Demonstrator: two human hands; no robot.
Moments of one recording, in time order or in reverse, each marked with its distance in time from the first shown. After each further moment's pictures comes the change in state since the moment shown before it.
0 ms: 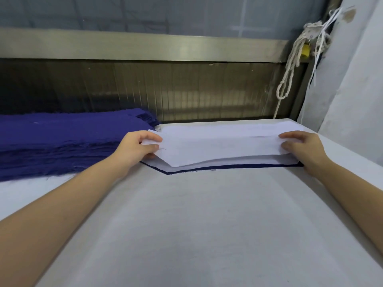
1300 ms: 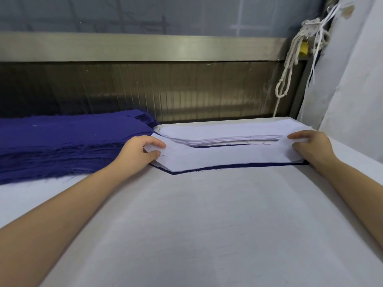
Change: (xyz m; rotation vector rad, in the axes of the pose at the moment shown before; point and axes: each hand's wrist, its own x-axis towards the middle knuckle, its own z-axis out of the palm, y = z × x) left_hand -0.004 -0.004 0.005 0.380 -0.022 0.248; right_hand 0.004 0.002 -0.014 -0.242 0.092 0.013
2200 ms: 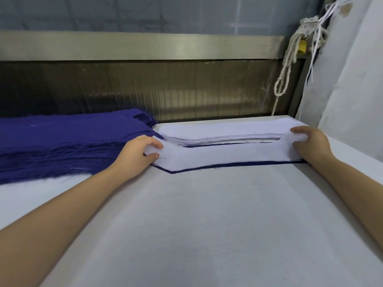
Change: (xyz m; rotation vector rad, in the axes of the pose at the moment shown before) left_hand -0.001 -0.005 0.004 0.203 0.007 0.086; right_hand 0.001 0.002 0.001 -0.063 0.027 -0.037
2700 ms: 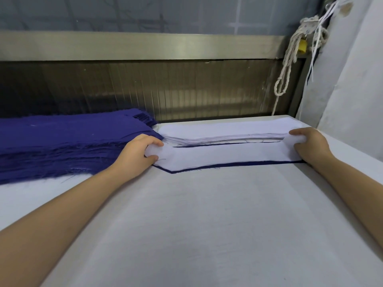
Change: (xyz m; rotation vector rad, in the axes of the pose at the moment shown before) left_hand 0.001 -0.004 0.001 0.037 0.004 0.023; right_hand 0.002 0.004 0.002 -0.072 -0.029 -0.026
